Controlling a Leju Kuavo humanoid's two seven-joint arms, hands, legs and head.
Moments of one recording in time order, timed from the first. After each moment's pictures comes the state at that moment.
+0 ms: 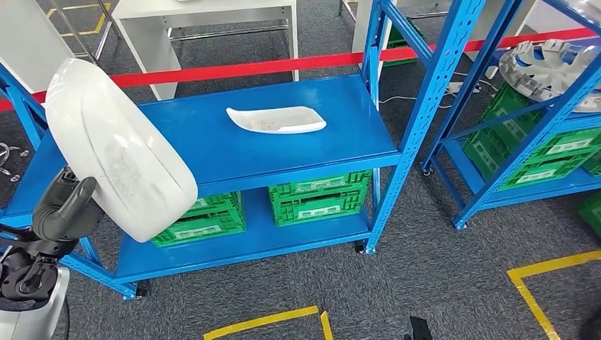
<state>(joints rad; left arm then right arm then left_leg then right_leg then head) -0.49 0.24 -0.17 -1.34 0.90 -0.63 -0.25 -0.06 0.18 -1.00 -0.17 0.66 0.03 -0.08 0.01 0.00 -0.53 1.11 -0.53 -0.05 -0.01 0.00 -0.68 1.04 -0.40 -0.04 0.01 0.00</state>
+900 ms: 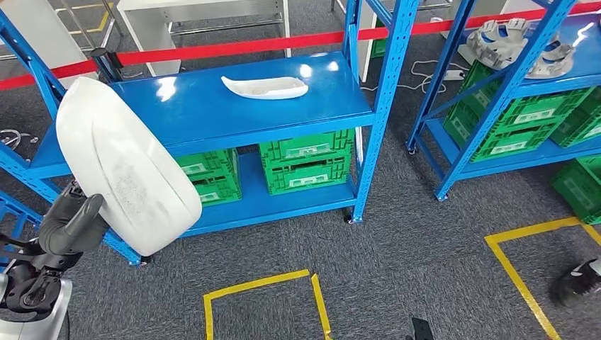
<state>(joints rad) -0.43 0.26 -0.17 -1.35 0.87 -0.68 -0.27 -0.06 0.18 -1.01 -0.17 0.65 0.03 -0.08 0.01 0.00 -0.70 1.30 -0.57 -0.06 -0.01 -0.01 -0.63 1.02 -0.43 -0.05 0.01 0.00</state>
